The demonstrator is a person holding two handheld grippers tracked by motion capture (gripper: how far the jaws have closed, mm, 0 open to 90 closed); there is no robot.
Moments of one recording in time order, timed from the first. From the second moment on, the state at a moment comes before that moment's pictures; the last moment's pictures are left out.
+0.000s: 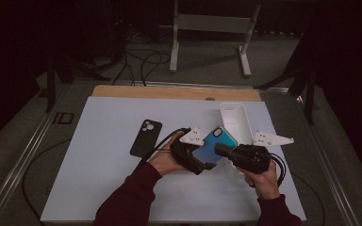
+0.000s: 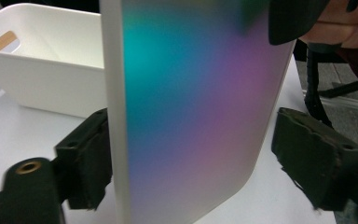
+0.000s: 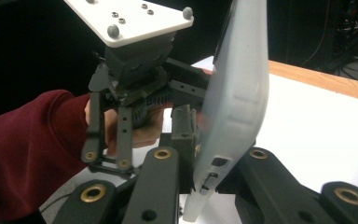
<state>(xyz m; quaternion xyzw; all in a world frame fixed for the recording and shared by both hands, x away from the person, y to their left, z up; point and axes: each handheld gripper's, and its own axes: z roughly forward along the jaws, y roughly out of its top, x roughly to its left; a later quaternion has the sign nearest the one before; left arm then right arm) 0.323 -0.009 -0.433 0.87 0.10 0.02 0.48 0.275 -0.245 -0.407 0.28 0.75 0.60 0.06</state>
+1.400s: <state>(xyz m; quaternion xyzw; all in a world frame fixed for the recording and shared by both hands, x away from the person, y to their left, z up) 0.313 -0.007 -0.429 0.87 0.07 0.03 0.50 0.277 -0.258 -0.410 0.29 0.76 0.58 0.11</state>
